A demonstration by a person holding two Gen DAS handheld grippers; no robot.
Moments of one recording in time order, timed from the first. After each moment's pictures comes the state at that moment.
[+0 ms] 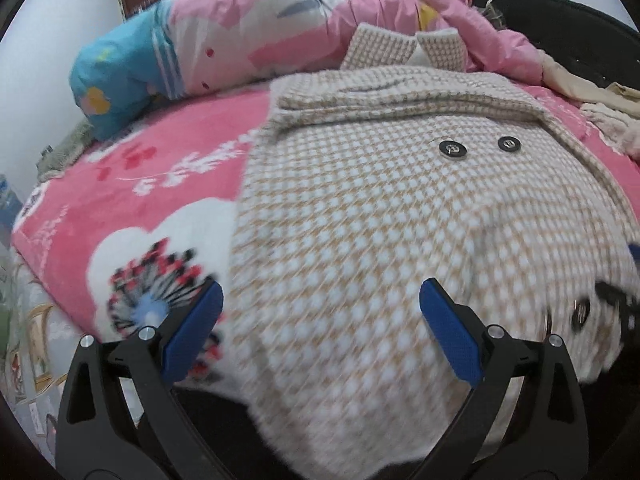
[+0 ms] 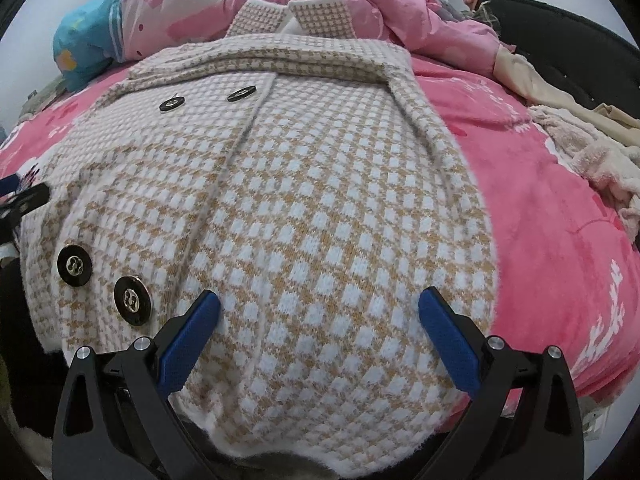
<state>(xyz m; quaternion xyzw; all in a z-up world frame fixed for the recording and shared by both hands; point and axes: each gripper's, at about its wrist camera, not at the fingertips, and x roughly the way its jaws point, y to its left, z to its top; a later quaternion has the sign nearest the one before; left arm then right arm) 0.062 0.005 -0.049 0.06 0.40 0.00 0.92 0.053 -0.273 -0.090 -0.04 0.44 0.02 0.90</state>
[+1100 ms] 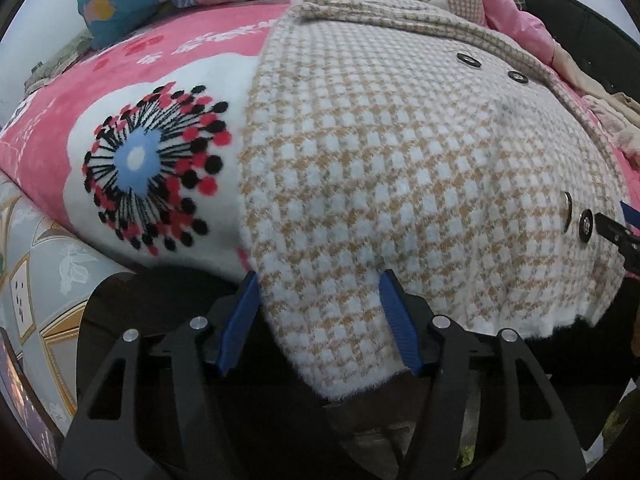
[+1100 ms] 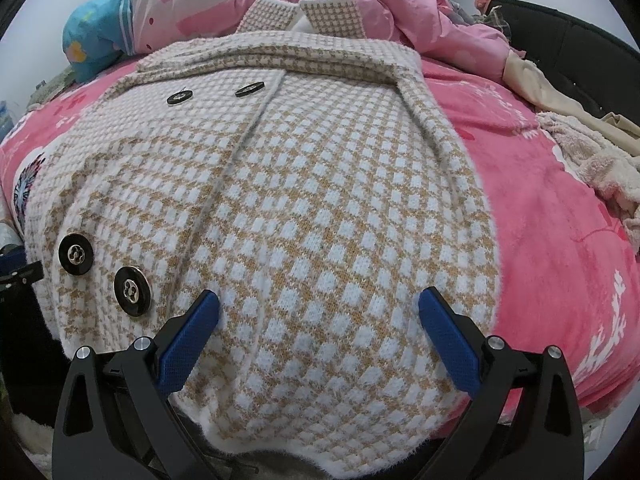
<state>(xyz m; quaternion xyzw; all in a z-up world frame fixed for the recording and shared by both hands) 0.032 0.024 -0.103 -0.02 0.50 -0.01 0.87 0.056 -0.273 -0.090 -0.05 0.45 0.03 0.89</state>
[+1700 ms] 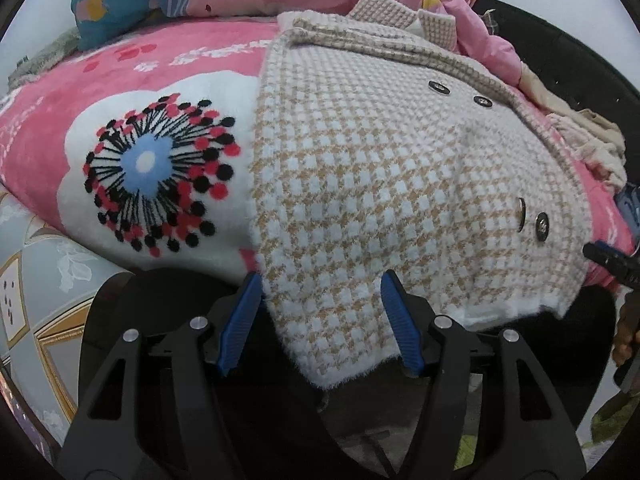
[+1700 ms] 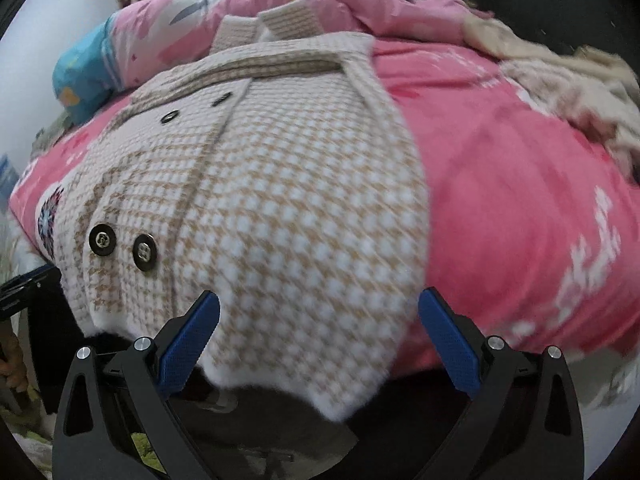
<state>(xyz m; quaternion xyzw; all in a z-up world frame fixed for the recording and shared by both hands) -0.001 0.051 -0.087 -0.07 0.46 -0.07 0.88 -0.002 -0.327 -0.086 0.06 0.45 0.02 0.89</state>
